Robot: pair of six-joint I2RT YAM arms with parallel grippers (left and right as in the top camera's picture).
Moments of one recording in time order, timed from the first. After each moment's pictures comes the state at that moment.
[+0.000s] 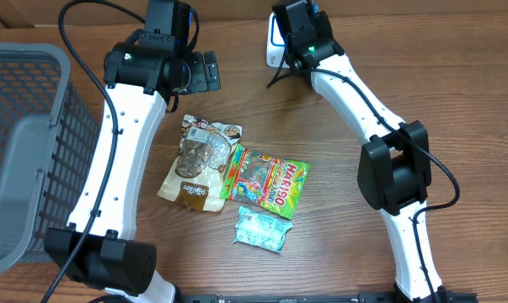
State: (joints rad) left arm -0.19 1.76 1.88 -1.16 -0.15 -0.33; right arm 0.44 2.40 2.18 -0.47 0.58 -0.06
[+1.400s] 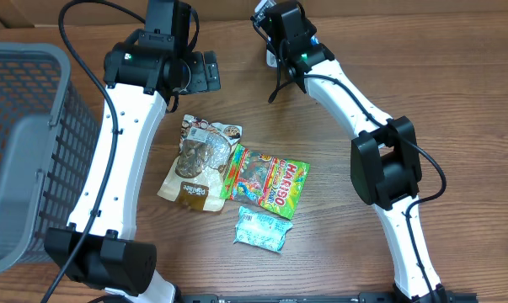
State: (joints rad) left arm -0.19 1.76 1.88 -1.16 -0.15 -0.33; right arm 0.45 2.47 2.18 -0.32 0.38 -0.58
